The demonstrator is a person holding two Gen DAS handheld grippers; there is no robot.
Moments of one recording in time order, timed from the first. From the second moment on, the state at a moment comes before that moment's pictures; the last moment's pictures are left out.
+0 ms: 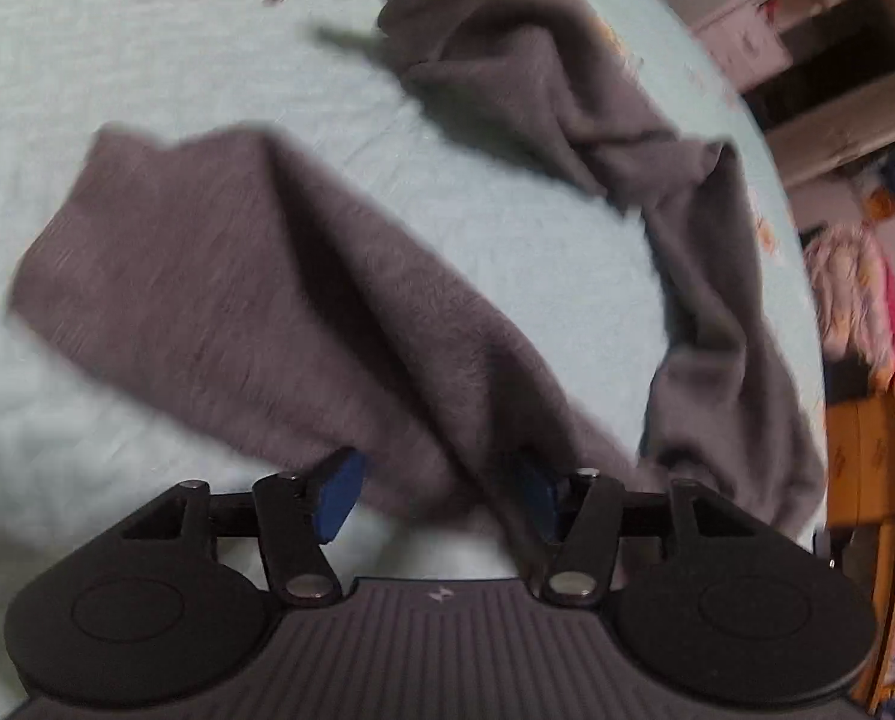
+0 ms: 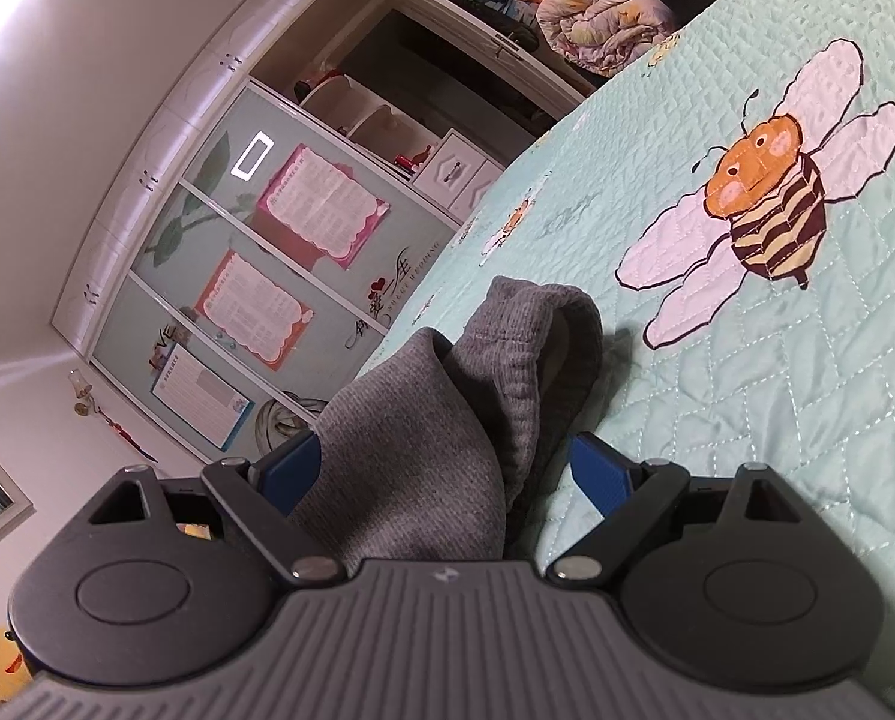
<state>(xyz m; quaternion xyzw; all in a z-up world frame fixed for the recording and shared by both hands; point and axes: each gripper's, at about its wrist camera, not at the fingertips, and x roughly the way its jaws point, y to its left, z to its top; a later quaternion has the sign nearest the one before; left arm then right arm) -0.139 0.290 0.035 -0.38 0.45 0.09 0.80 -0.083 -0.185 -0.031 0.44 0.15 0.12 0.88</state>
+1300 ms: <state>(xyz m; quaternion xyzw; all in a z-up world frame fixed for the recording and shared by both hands) -0.212 0.345 0.027 -0.37 0.44 0.01 0.82 -0.154 -0.115 -0.004 0.32 0.29 0.11 0.89</state>
